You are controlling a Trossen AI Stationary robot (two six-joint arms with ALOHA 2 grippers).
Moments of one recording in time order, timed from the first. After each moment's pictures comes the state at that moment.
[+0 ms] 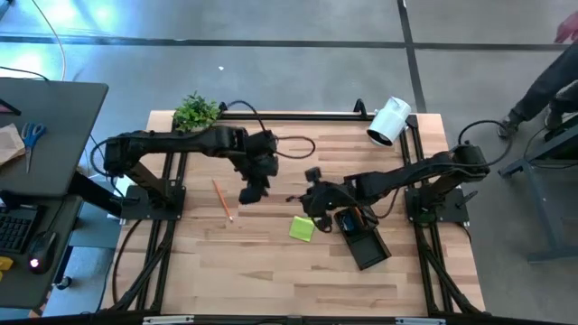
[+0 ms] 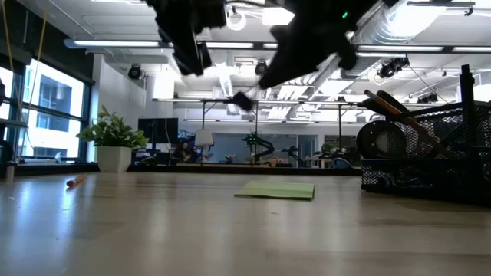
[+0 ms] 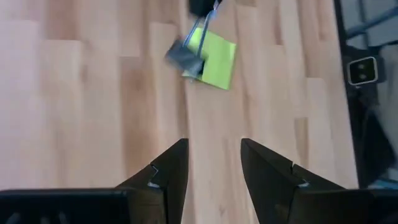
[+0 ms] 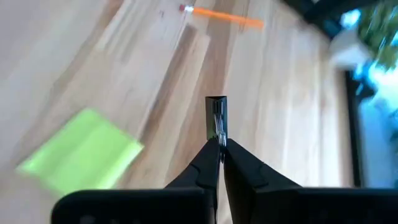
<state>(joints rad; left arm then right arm) 0.28 1.57 1.35 -0.93 0.39 0.11 0.17 1.60 1.09 -0.23 0.28 -0.44</state>
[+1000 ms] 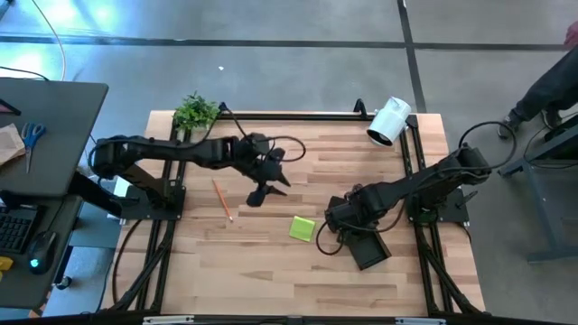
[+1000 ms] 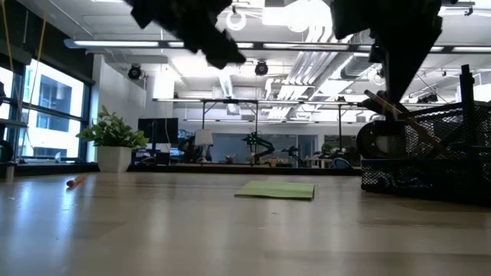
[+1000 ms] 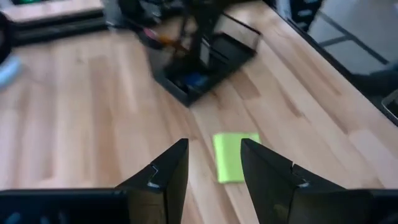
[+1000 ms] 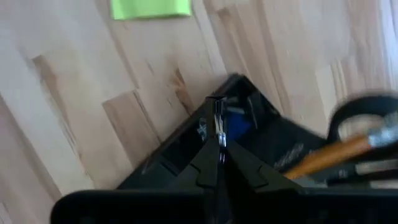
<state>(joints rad) 0.27 1.48 1.06 -0.24 0.42 0.32 0.33 1.60 1.26 -1.10 0.10 0.66</state>
